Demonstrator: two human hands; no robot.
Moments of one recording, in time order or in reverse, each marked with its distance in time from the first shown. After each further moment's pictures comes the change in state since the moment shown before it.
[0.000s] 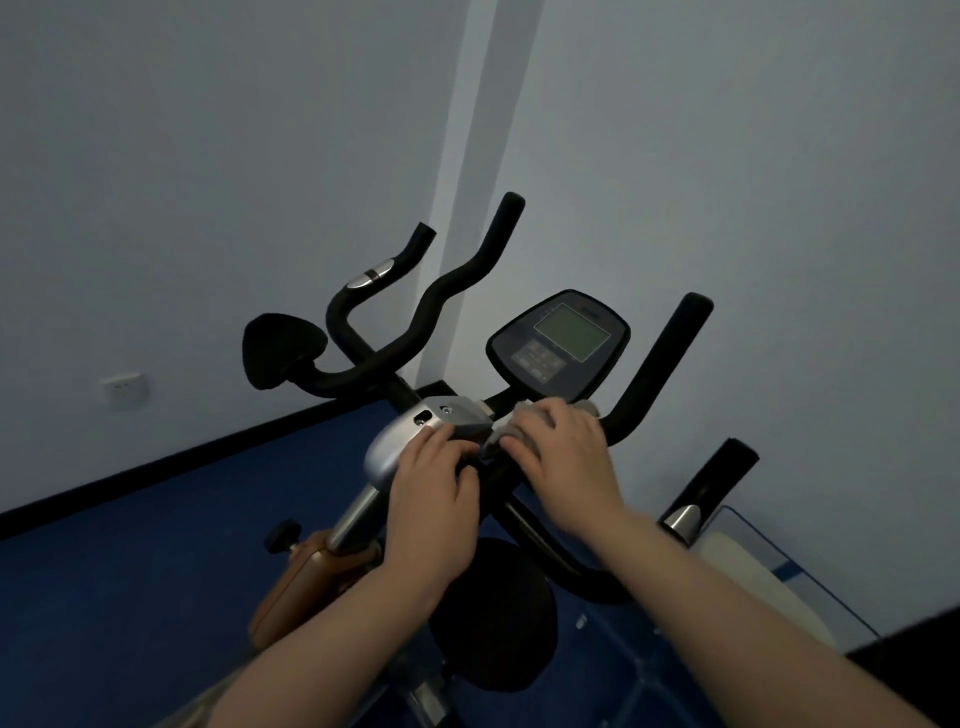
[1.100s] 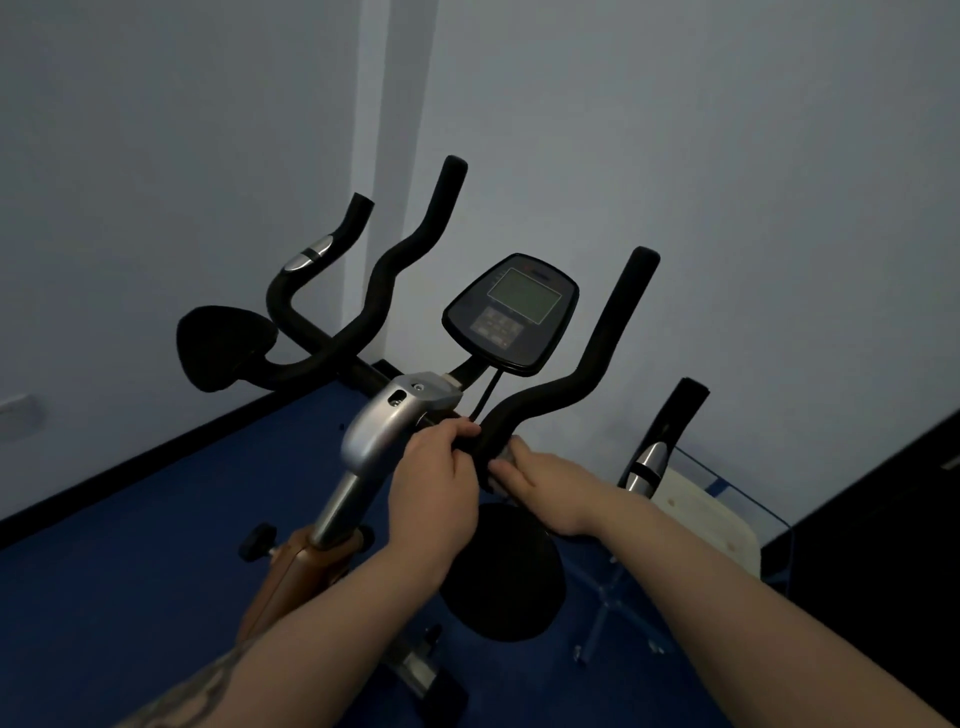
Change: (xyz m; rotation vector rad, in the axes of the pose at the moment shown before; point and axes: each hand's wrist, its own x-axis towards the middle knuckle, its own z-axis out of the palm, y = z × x) left_hand 0.000 -0.007 0.003 -0.198 -0.150 -0.041; right_hand -0.037 -0.016 -0.002 0.226 -0.657 0.257
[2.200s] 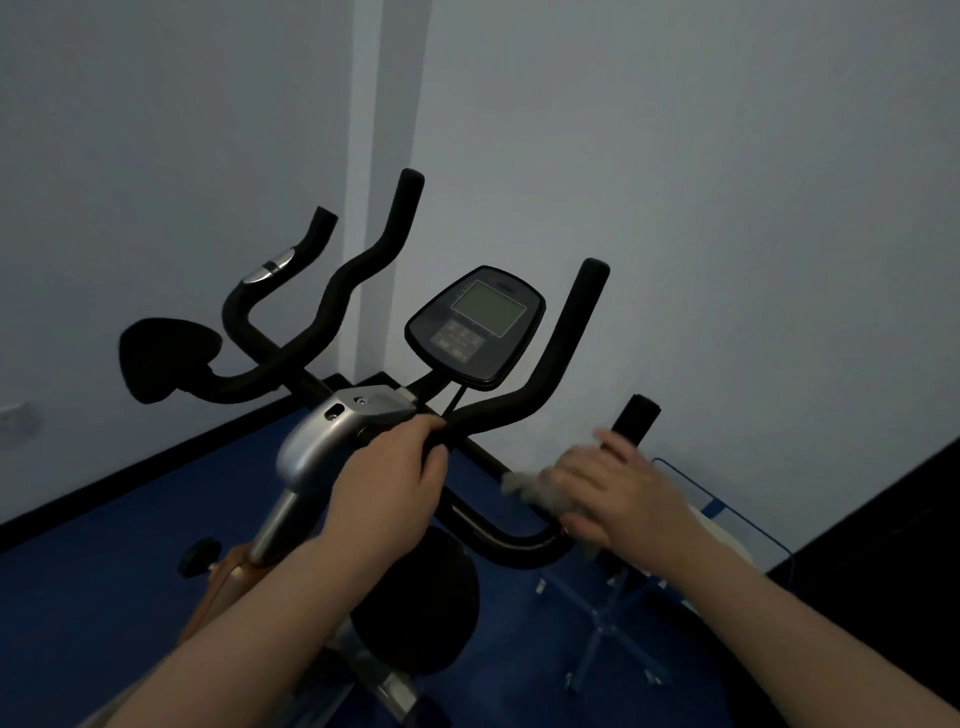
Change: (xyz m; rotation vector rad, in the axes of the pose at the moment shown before) left_hand 0.009 0.036 0.011 0.433 -0.017 0.170; right_hand -0.056 0.131 -0.037 -0.702 0.680 -0.556
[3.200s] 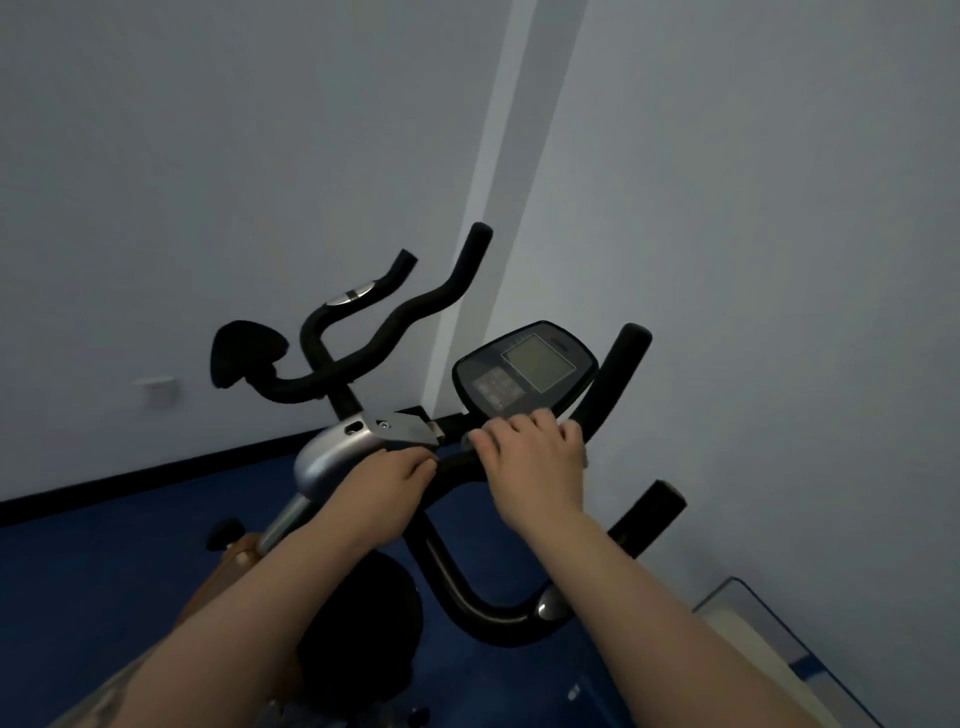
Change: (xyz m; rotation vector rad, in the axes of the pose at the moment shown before) left_hand 0.027 -0.001 0.015 0.050 -0.090 -0.257; right_hand 0.124 -0.020 0.018 0.193 -0.092 0.407
